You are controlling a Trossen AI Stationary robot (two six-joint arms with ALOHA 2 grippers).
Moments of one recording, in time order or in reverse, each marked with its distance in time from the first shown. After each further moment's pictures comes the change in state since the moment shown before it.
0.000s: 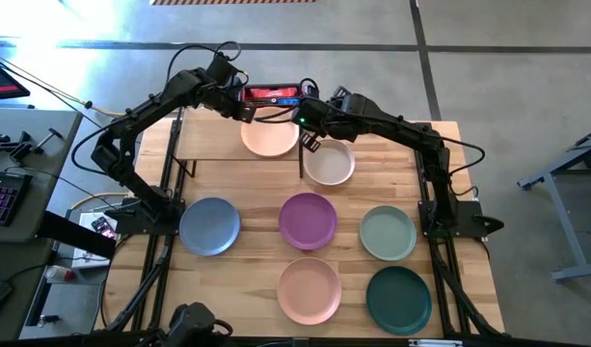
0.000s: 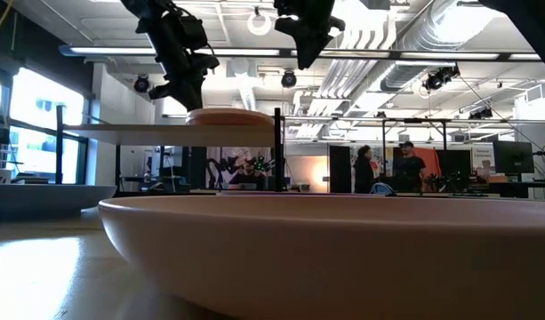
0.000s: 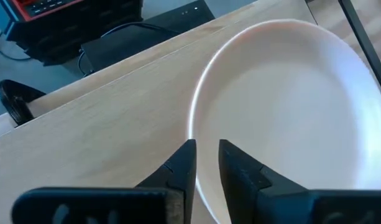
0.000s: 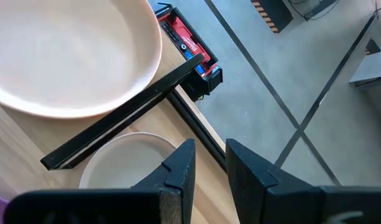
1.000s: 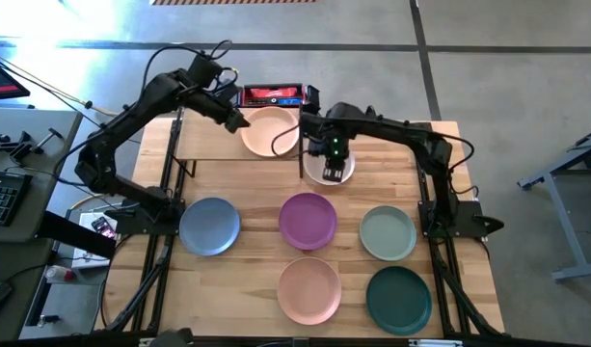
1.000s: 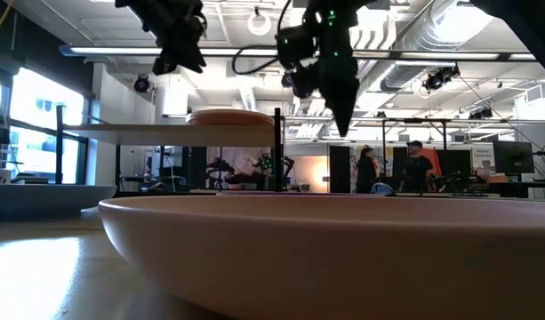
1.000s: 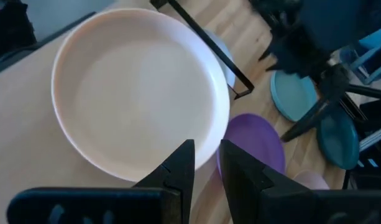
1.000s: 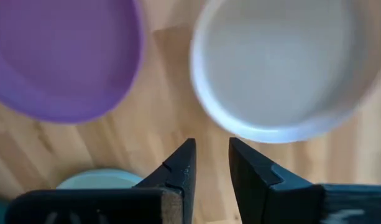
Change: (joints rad) left arm -0.035 -0.180 0.000 -0.060 0.334 0.141; right arm -0.125 0.000 -0.435 -0.077 -0.689 -0.362
